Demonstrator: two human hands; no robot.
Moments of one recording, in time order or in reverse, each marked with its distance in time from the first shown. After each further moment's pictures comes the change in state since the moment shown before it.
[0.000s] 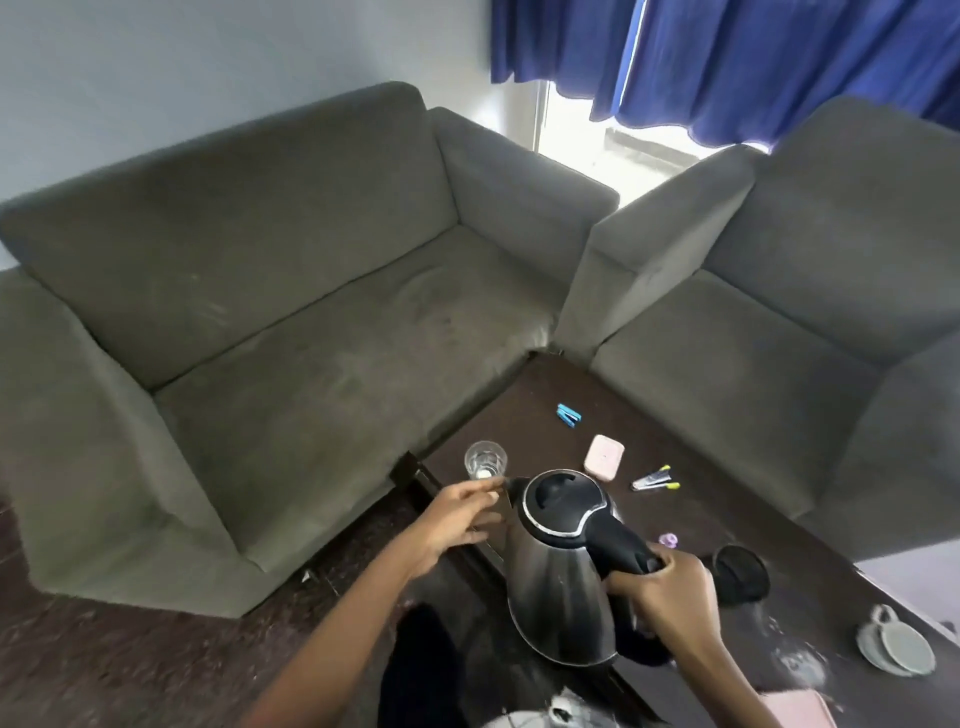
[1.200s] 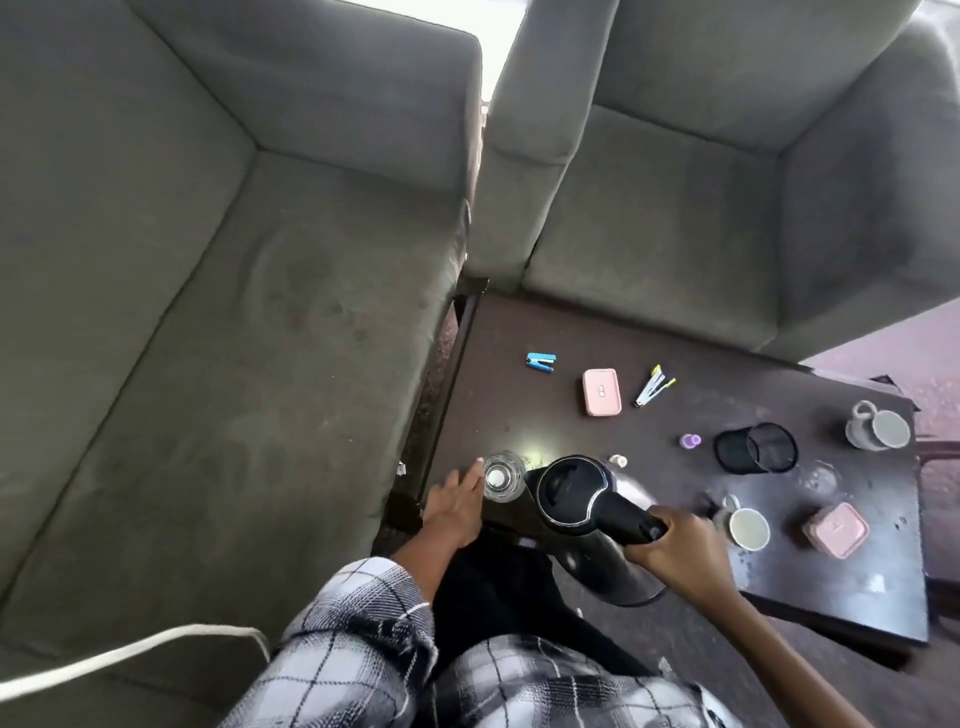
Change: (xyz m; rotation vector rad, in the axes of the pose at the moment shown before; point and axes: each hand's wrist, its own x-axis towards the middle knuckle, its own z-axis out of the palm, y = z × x) left_hand 0.252 -0.003 -0.114 1.836 -0.479 0.188; right_hand 0.092 -0.073 0.119 -0.256 0.037 0.410
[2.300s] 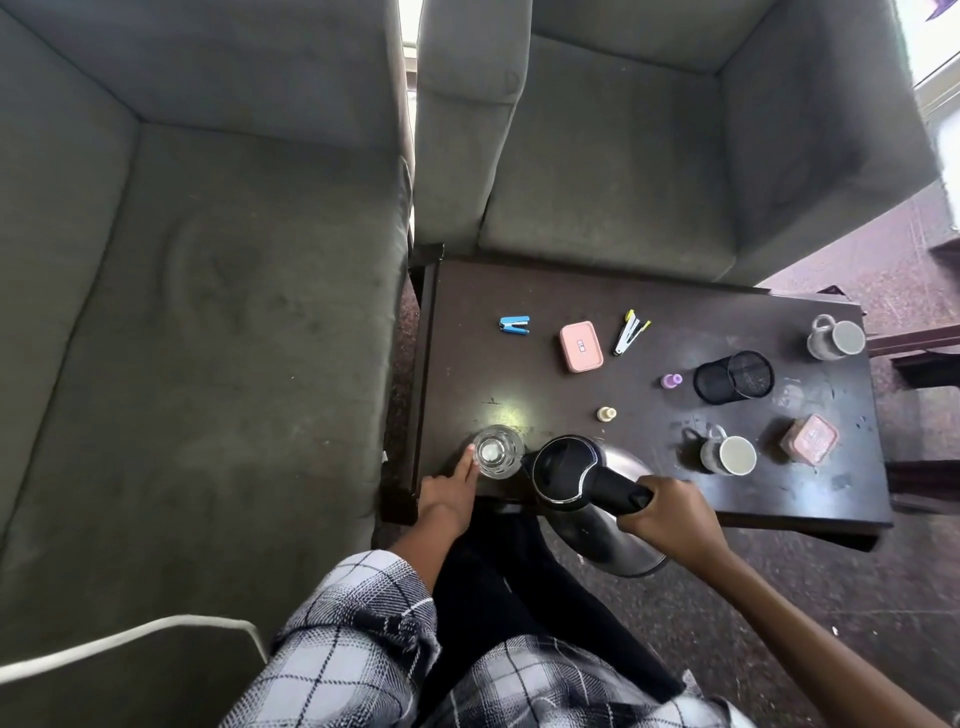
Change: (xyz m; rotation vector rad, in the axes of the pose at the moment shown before) left_hand 0.029 -0.026 0.024 0.234 -0.090 0.150; right_hand 0.002 -0.007 0.039 -0.032 -0.035 0.141
